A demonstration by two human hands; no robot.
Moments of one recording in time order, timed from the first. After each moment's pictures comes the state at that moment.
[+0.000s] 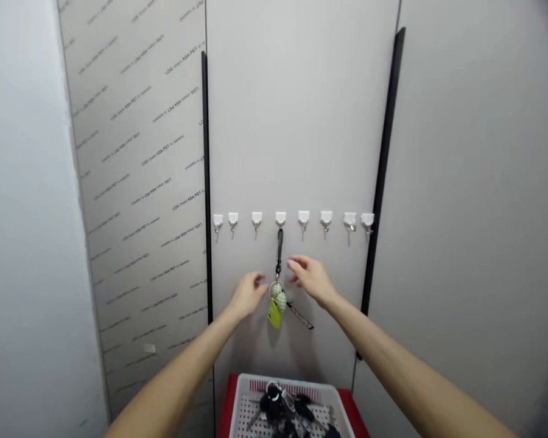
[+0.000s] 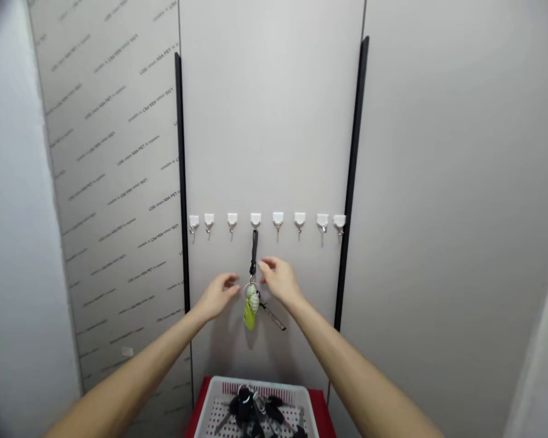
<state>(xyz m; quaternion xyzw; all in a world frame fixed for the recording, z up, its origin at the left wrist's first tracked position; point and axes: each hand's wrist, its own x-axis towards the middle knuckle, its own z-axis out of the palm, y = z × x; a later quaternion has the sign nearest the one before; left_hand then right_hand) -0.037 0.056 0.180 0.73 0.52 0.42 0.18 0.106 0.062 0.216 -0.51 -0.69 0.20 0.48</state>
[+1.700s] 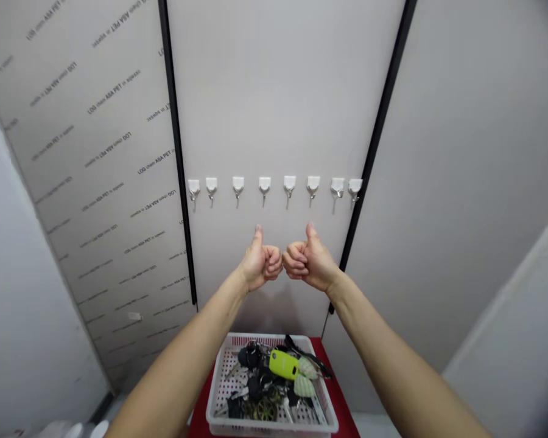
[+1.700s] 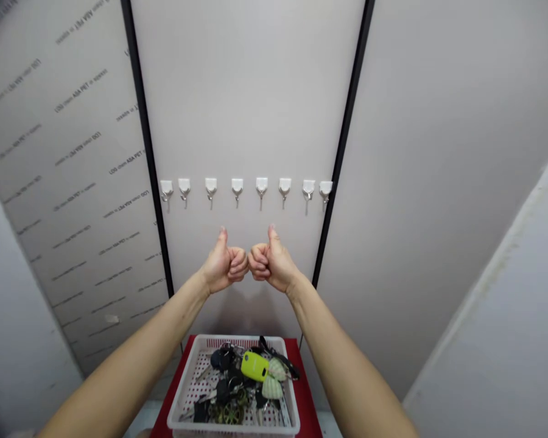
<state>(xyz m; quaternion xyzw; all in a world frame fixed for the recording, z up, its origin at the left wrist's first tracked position) 0.015 0.047 0.206 0.57 0.22 0.39 0.69 0.134 0.034 0.219 -0.27 -0.61 0.62 0.41</state>
